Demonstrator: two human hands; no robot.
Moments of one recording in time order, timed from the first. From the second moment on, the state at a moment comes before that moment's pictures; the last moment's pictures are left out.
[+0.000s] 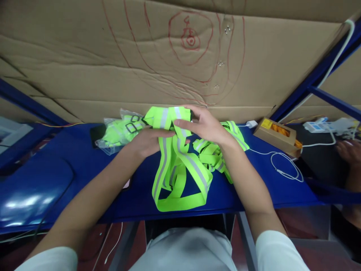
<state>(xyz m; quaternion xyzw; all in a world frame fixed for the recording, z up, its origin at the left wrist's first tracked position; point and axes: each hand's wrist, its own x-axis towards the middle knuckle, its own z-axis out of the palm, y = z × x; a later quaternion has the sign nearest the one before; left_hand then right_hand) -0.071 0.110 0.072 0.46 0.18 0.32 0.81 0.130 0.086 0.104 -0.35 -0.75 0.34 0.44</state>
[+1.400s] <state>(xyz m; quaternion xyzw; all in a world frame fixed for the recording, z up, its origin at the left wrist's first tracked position) -0.108 0.110 0.111 0.63 0.11 0.39 0.67 0.116 0.077 0.102 -0.30 -0.80 0.24 0.46</state>
